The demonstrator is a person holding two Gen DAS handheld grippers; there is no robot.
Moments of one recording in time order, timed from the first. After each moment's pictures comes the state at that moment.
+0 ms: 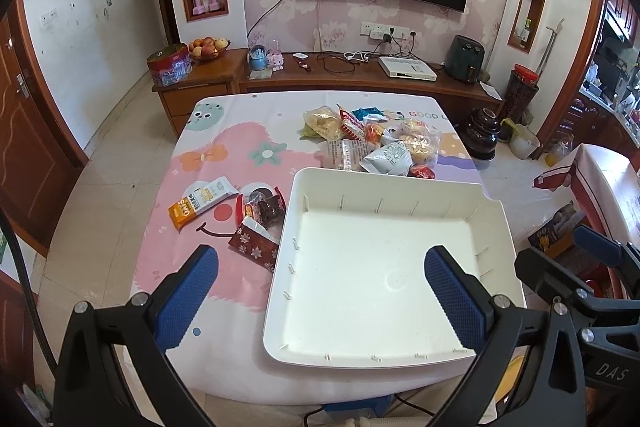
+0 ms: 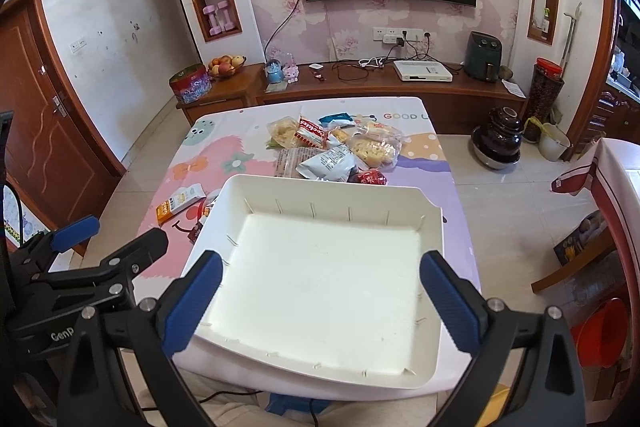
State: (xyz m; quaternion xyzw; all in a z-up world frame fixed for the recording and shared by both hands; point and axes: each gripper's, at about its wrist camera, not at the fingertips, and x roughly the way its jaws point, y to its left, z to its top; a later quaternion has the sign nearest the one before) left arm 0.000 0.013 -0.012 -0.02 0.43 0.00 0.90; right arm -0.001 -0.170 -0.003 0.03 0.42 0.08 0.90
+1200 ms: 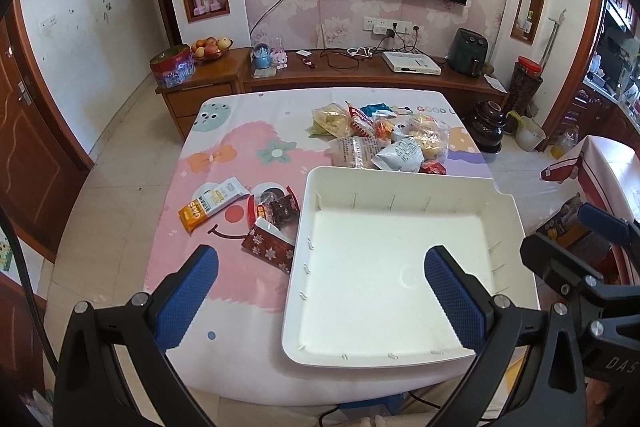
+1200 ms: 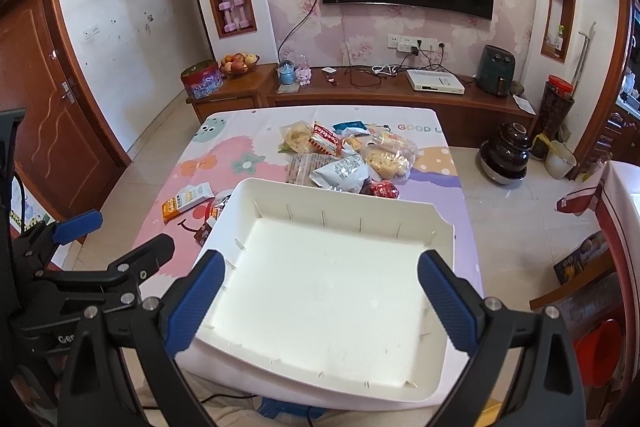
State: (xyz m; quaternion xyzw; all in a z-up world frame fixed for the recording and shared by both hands) left arm 0.002 0.019 -0.008 0.00 0.43 0.01 0.90; right arm 0.004 -0.152 0.000 0.00 0.42 0.10 0.90
